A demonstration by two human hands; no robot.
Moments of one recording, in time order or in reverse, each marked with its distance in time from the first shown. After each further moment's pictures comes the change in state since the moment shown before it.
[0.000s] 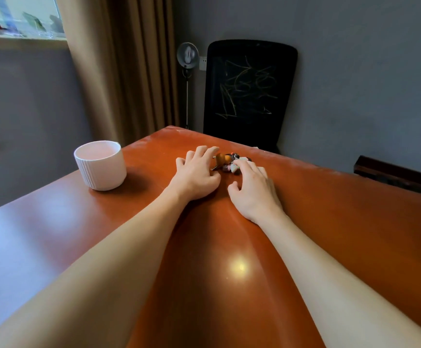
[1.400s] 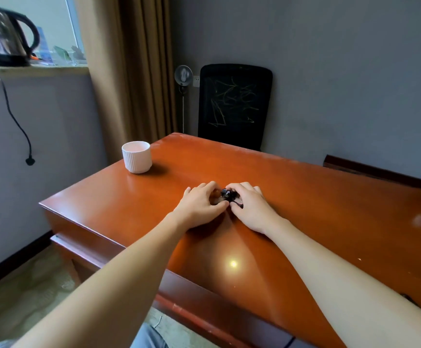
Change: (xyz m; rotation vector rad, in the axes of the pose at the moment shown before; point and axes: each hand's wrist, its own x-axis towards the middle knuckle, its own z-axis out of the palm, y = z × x) left_hand -0.194 0.062 -0.050 -0.155 -0.103 0.077; right_hand -0.153 -0.029 -0.085 0.106 -0.242 -0.075
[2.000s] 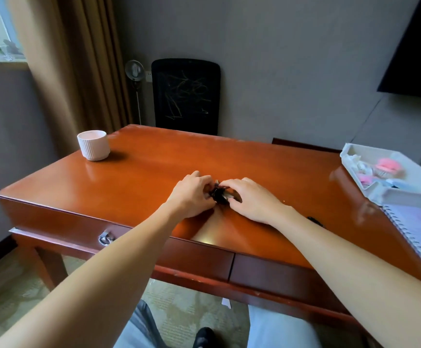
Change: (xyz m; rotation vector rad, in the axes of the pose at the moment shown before) left_hand -0.067 0.096 0.030 0.126 -0.030 0.198; right_hand -0.152 0.007 -0.072 -0.205 -0.019 0.026
